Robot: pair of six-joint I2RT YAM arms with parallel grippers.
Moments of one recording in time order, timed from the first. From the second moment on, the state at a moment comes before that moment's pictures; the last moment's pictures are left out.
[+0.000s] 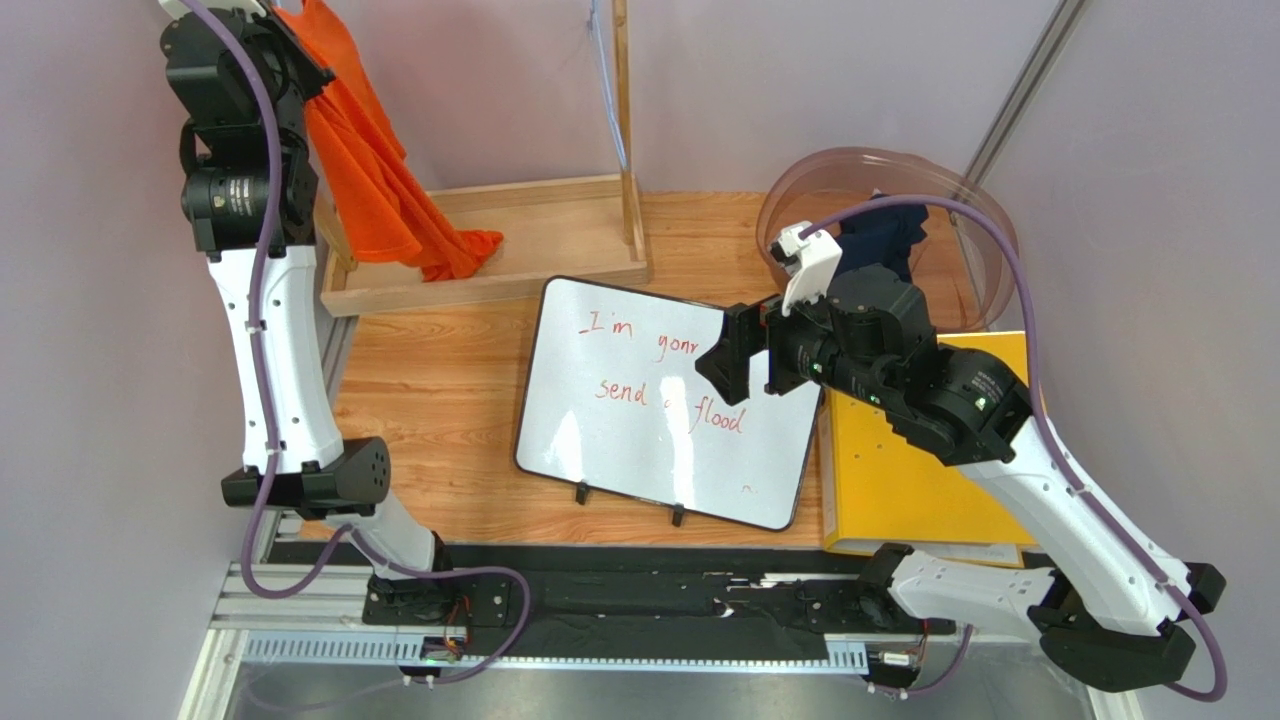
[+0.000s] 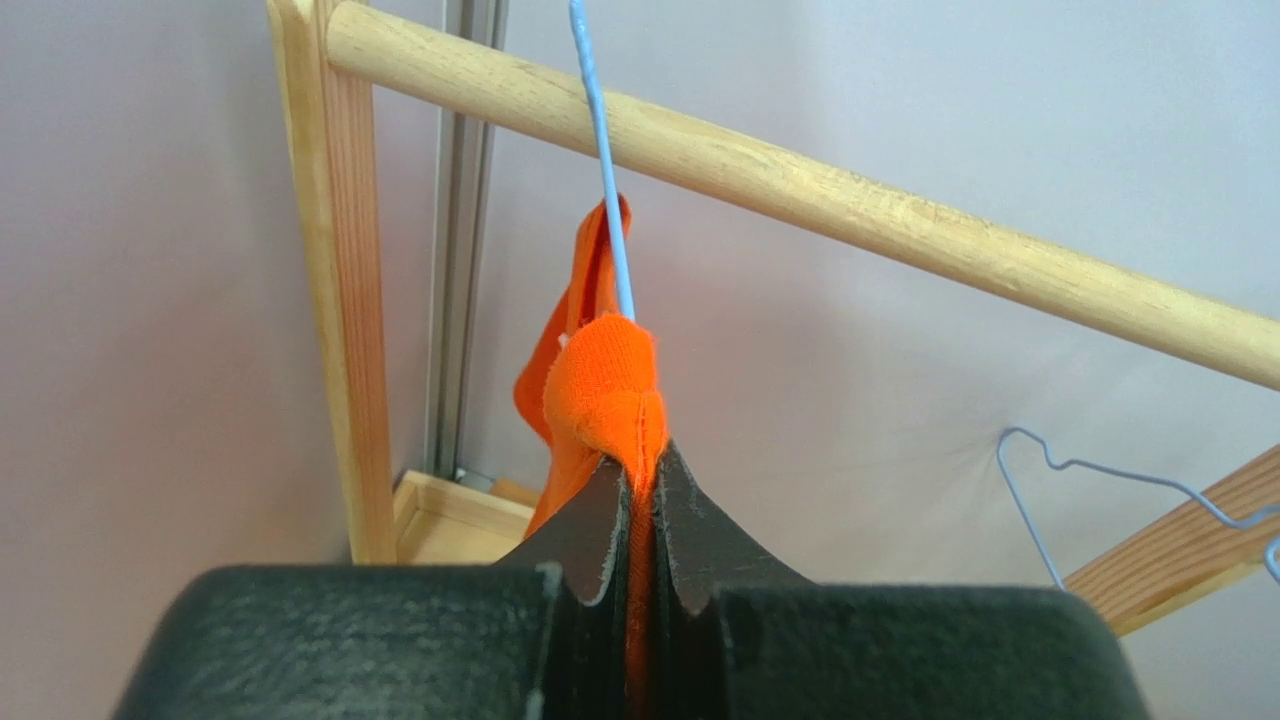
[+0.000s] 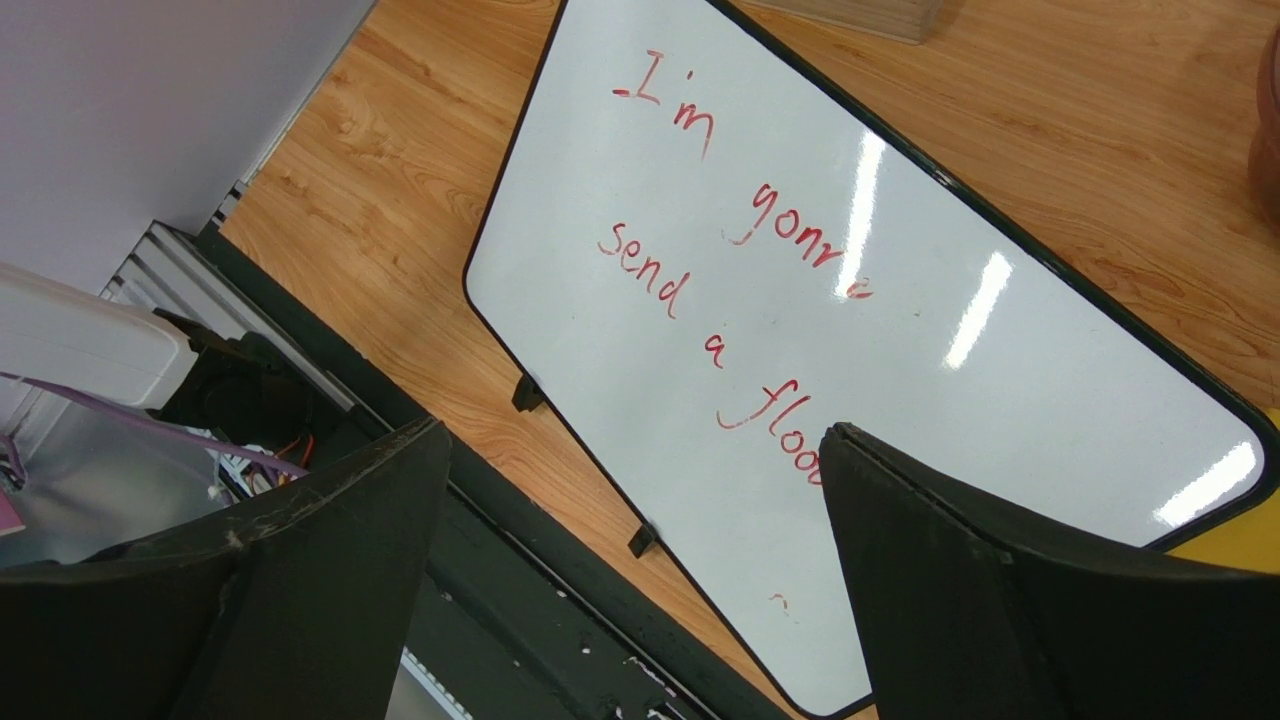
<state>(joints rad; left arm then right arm) 0.08 1.64 2.39 -0.61 -0.24 -0.25 0.83 1.06 1.47 -0.85 0.05 0.34</state>
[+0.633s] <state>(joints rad) 0.08 1.21 2.01 -0.51 -0.19 -0.25 0.83 1.08 1.45 -0.82 0.05 0.34</state>
